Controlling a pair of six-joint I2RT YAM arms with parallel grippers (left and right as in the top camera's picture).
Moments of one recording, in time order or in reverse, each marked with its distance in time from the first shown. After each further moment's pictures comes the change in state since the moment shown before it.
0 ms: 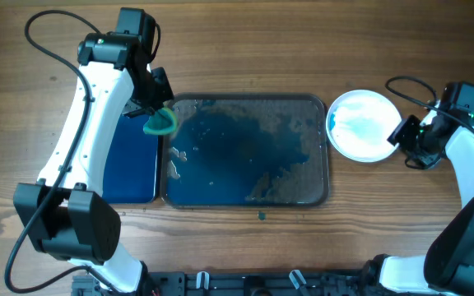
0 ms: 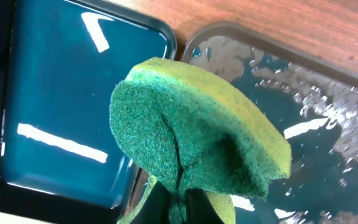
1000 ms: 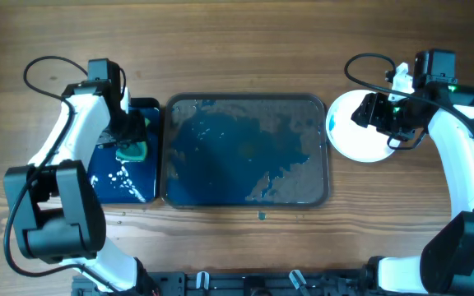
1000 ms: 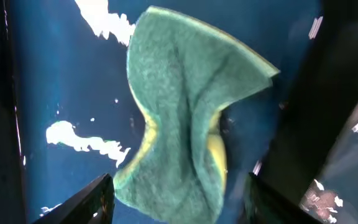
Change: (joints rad) left arm 0.230 0.010 -0.448 0.381 -0.004 0.356; right arm 0.212 -0.002 0.204 -0.157 -0.125 -0.140
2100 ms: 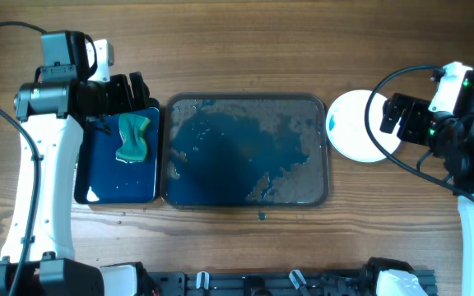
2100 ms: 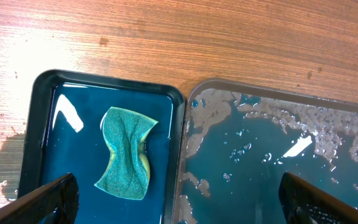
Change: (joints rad) left arm 0.000 -0.312 0.172 -0.070 0.195 0.000; right arm 0.001 -0.451 0.033 -0.043 0.211 -0.041
